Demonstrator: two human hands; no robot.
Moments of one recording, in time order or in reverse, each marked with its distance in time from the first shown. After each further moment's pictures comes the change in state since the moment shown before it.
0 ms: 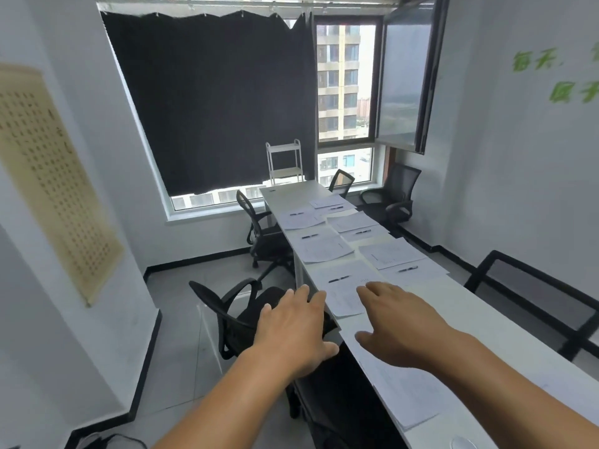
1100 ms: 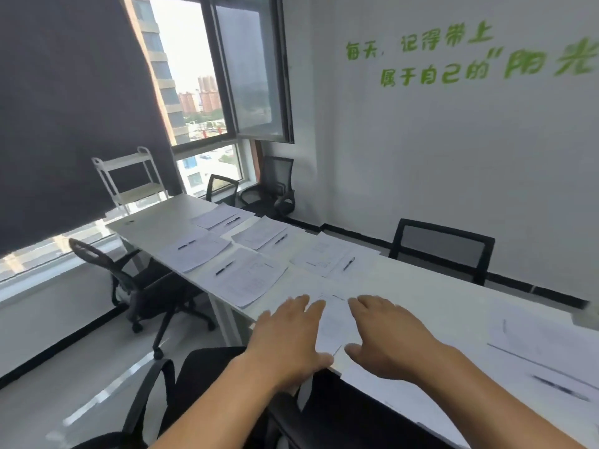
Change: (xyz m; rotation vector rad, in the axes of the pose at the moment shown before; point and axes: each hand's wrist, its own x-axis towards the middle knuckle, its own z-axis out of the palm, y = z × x) left_hand 0.309 -0.168 0.020 0.023 -0.185 0.660; right_hand 0.254 -0.056 0.049 0.092 -0.104 0.633
